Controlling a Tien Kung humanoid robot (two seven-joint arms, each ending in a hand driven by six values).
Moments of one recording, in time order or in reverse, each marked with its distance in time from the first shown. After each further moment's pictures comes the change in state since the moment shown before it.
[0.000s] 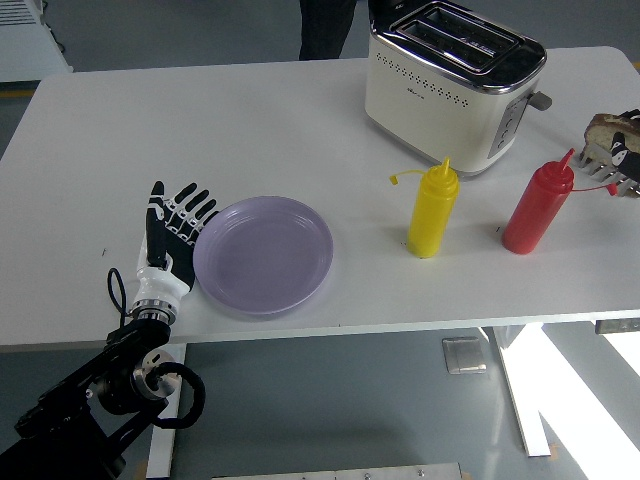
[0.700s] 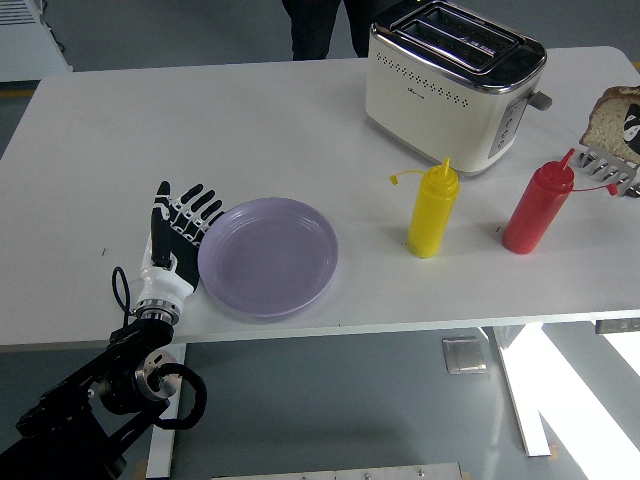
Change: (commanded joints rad) left arm -0.013 0.001 0.021 -0.006 -0.003 -0.008 0.010; right arm 0.002 -0.004 0.035 0.081 0.049 -0.042 0.001
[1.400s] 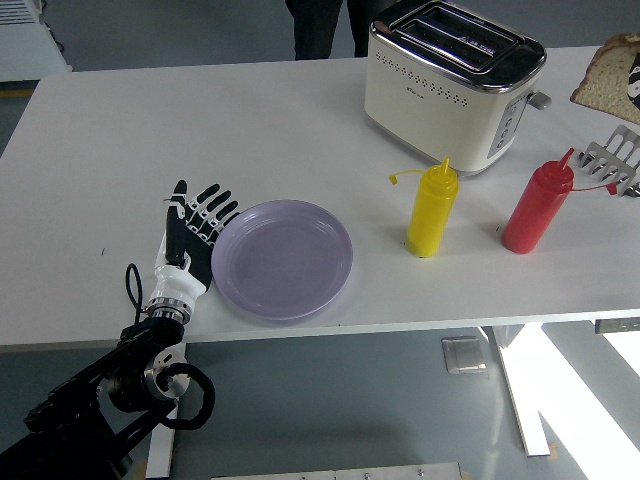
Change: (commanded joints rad) left arm -0.020 -0.003 0.022 -0.020 0.007 0.011 0.001; right arm 0.013 -0.019 0.031 0.178 -0.013 -0.010 -0.017
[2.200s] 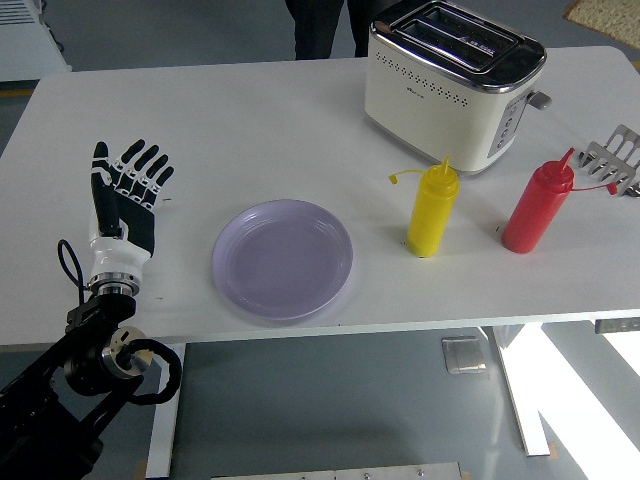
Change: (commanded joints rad) left arm 0.074 0.058 -0.250 -0.147 0.111 0.065 -0.033; right arm 0.127 -0.080 -0.057 0.230 0.153 -0.045 -0.191
